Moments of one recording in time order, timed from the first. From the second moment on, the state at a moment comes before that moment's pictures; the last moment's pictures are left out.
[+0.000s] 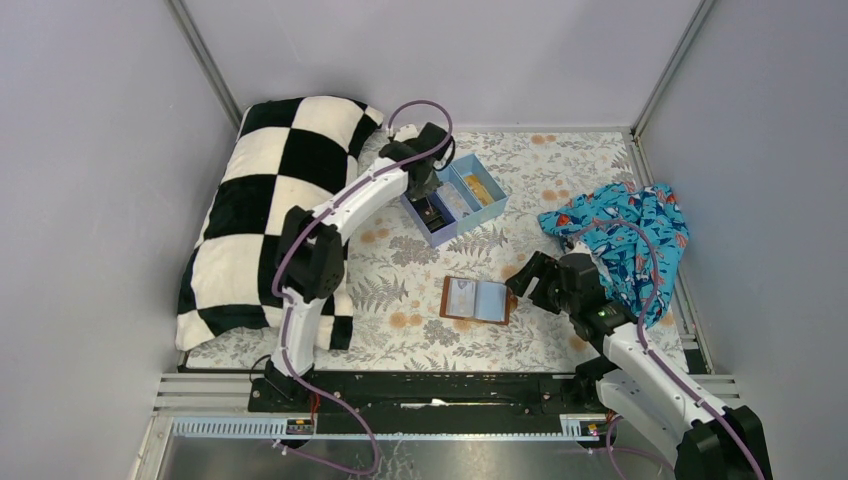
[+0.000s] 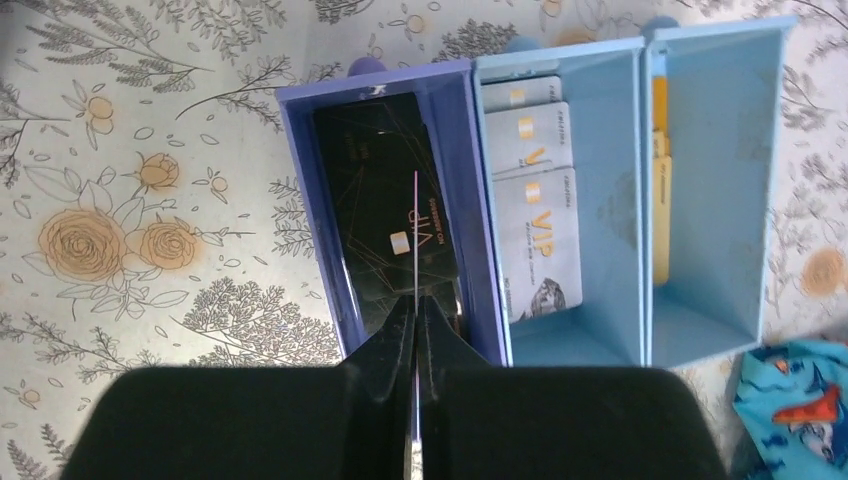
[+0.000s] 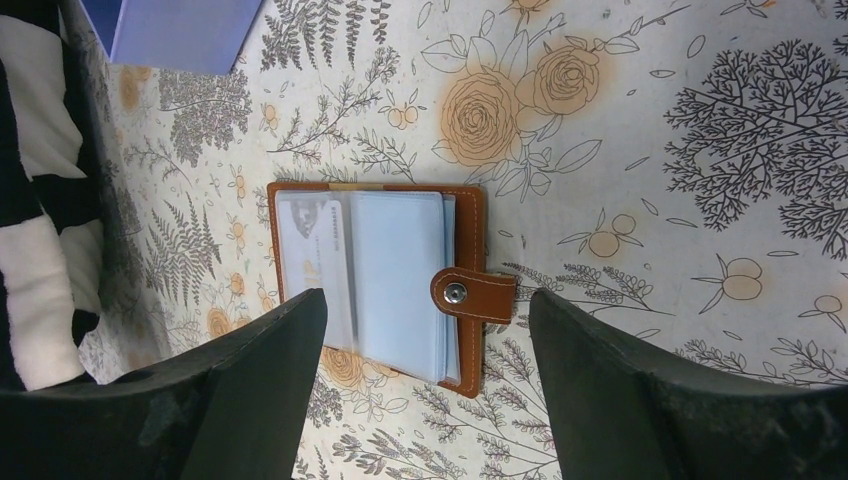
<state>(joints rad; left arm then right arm) -0.60 2.11 1.94 -0.84 -0.35 -0.93 0.37 0.79 0.34 -0.24 -0.07 0.78</state>
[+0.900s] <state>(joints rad) -0.63 2.26 2.06 -1.22 -0.63 -1.12 0.37 0.84 0.31 -0.20 -0.14 0.79</state>
